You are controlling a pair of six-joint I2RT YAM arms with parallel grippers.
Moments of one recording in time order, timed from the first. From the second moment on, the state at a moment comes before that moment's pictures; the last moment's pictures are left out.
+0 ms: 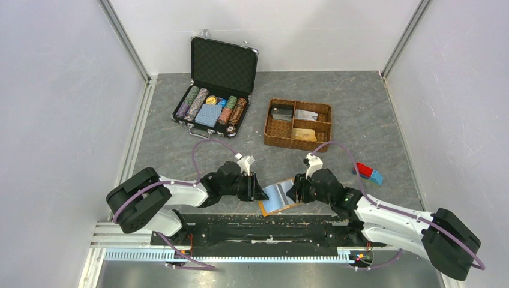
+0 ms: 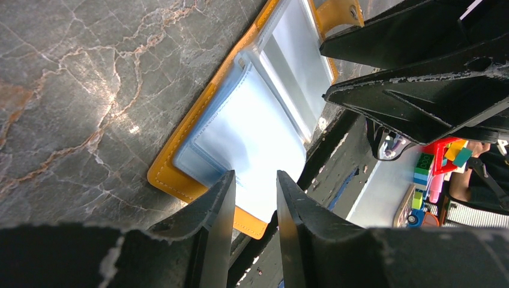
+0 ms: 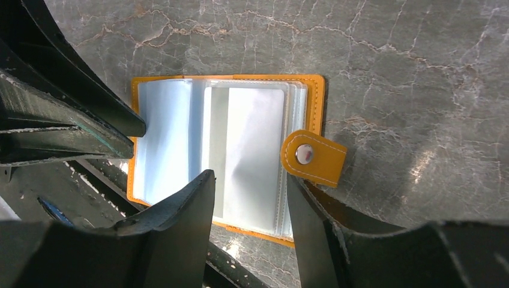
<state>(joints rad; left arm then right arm) -0.88 1.43 0.34 0.48 0.35 -0.86 0.85 0.92 0.21 0.06 0.01 0.62</state>
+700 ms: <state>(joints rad) -0.88 1.43 0.34 0.48 0.35 -0.86 0.84 0.91 0.21 0.12 -0.07 0.62</state>
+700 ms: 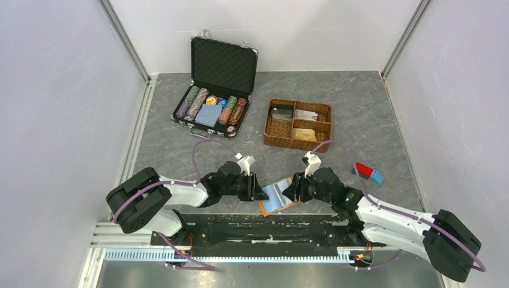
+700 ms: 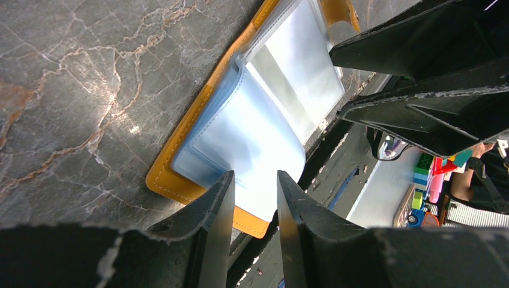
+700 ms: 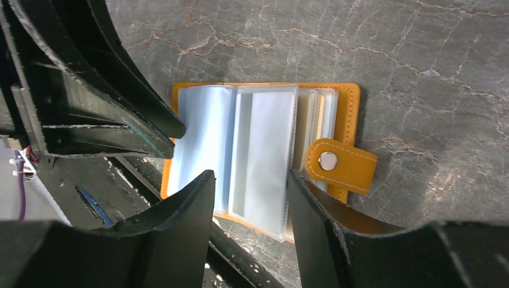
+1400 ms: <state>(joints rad) -0.88 1.38 0.34 0.42 0.34 -0.86 0.84 0.91 0.21 0.28 -0.26 0.61</state>
